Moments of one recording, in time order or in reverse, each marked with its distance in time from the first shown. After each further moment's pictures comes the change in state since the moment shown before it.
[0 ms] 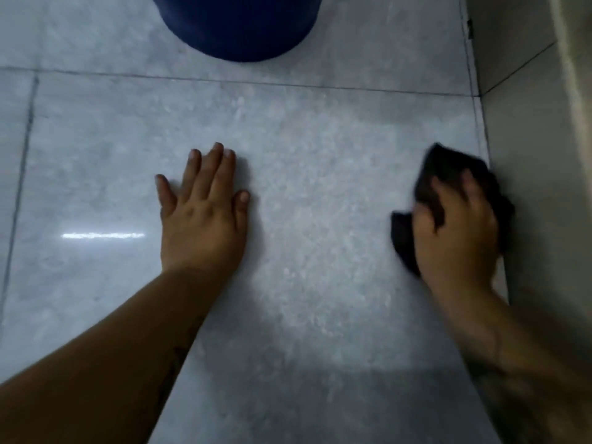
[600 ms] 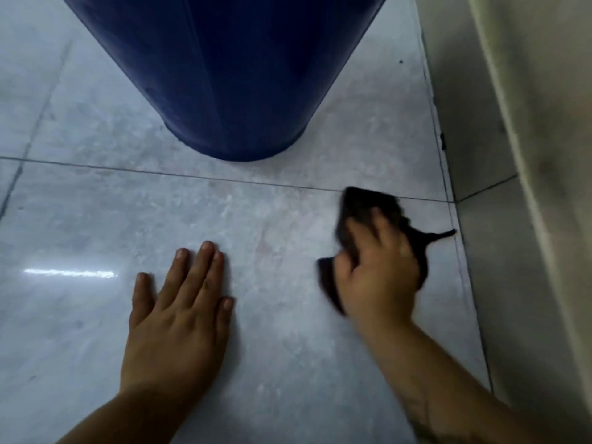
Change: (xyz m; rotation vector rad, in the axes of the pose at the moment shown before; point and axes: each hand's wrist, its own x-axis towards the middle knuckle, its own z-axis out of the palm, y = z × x) left_hand 0.010 0.009 -0.009 0.070 -0.140 -0.008; right_hand 0.064 -0.086 0.017 0.025 0.004 -0.217
